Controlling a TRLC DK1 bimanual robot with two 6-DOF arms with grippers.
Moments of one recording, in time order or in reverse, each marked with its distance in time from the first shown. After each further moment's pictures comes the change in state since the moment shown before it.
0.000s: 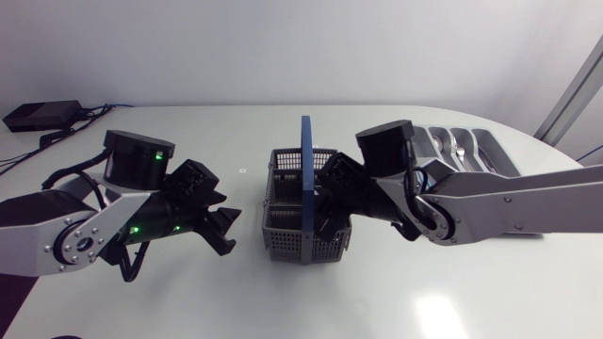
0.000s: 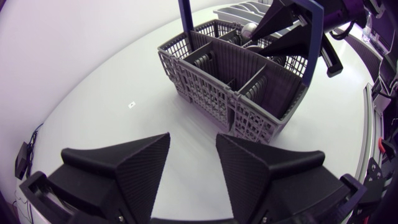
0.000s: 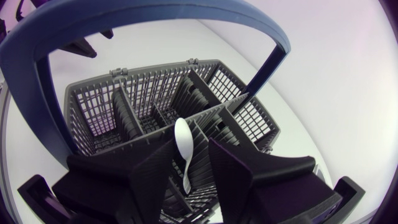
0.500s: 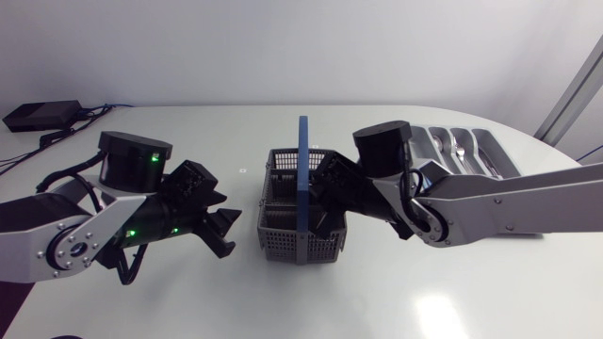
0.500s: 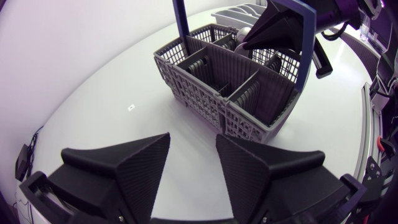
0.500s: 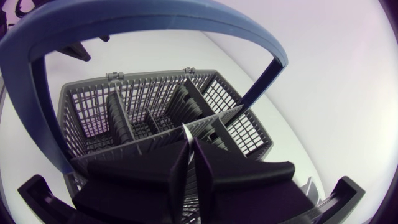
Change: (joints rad) left arm -0.011 -0.030 -0.012 0.000 0.000 0.000; right arm 0.013 0.024 0.000 0.082 0.008 -0.049
